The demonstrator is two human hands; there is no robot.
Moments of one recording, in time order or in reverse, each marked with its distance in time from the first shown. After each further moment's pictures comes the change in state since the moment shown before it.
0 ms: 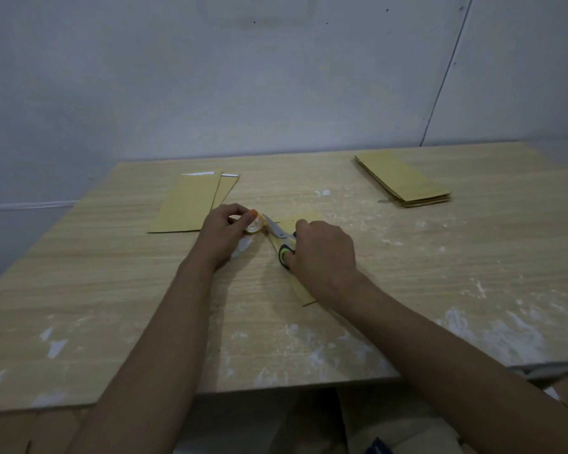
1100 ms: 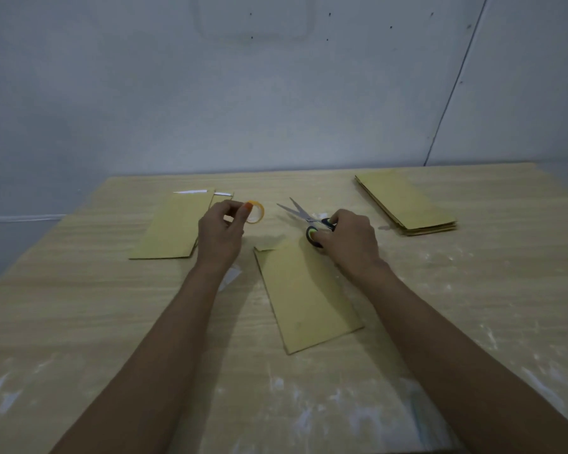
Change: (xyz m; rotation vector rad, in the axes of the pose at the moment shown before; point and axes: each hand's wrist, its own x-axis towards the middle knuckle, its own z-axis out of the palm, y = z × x) left_hand 0.043 0.015 0.027 -0.031 0.289 0.108; right_hand 0.085 0.088 0.026 0.480 0.094 0.339
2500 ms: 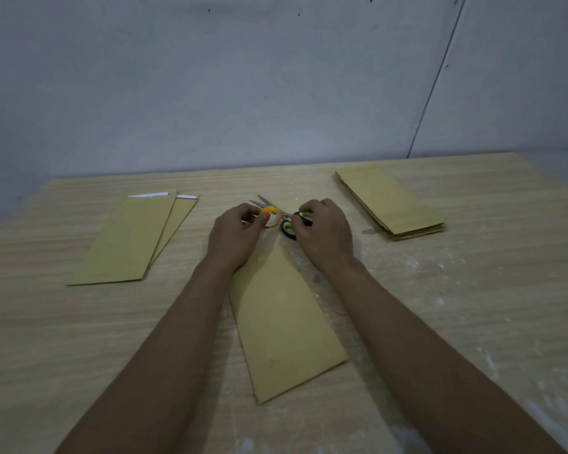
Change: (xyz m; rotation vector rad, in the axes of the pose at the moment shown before) left_hand 0.032 -0.019 0.081 0.201 -0.249 -0.026; right_hand 0.058 0.027 0.042 0.033 0.198 -0.170
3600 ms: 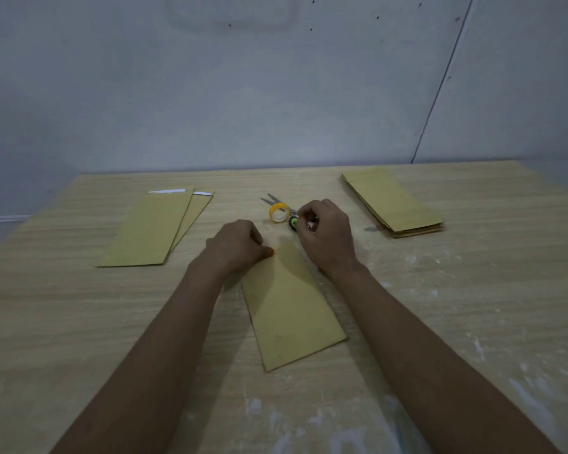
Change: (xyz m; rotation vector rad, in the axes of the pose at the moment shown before) left_hand -0.041 0.035 -0.046 0.378 -0.337 -0.200; right_hand -0.023 -0.011 -0.013 0.199 0.075 -0.227
